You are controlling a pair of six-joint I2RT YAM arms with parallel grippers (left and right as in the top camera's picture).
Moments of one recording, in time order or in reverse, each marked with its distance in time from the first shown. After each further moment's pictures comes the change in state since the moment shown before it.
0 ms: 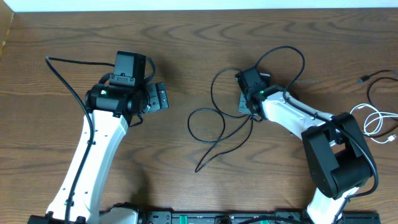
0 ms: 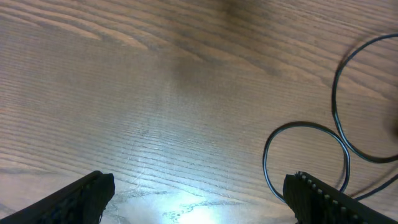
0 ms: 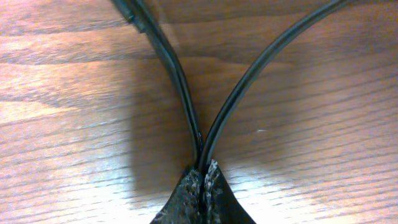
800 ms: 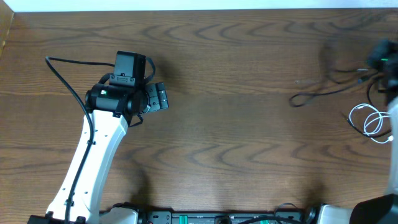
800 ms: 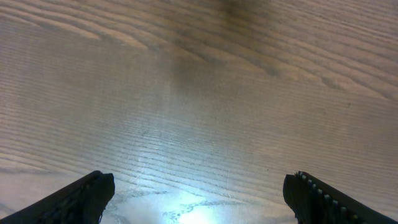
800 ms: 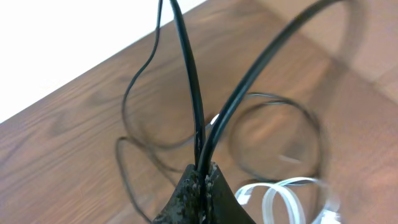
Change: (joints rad) left arm 0.000 0.000 0.000 -0.001 0.000 0.000; right arm -0.792 -0.422 0.293 -0.145 0.000 -0.352
